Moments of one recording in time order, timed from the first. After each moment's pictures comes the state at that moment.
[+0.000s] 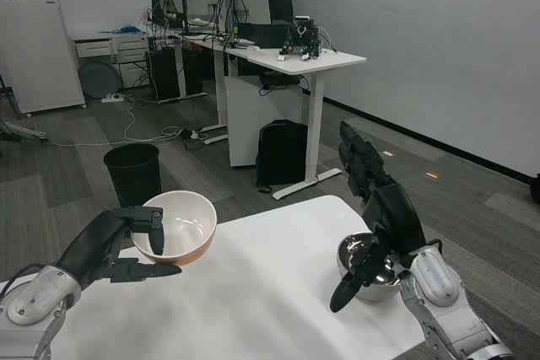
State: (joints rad) left arm -0.40 0.25 0.29 0.23 0.15 -0.20 -0.44; right arm -0.56 -0.45 0.27 0.35 0.40 -0.56 0.02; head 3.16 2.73
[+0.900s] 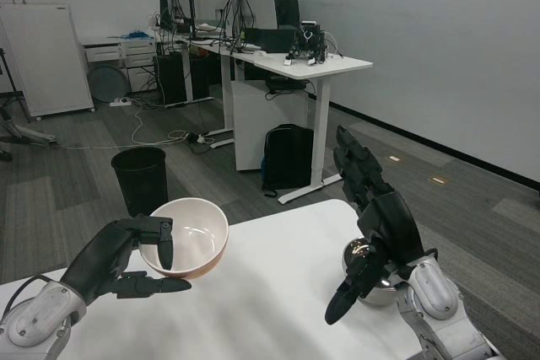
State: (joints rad) left arm -0.30 0.20 0.30 0.06 0.15 -0.19 -0.46; right arm -0.56 -0.44 0.33 0.33 0.43 -0.61 0.01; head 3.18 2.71
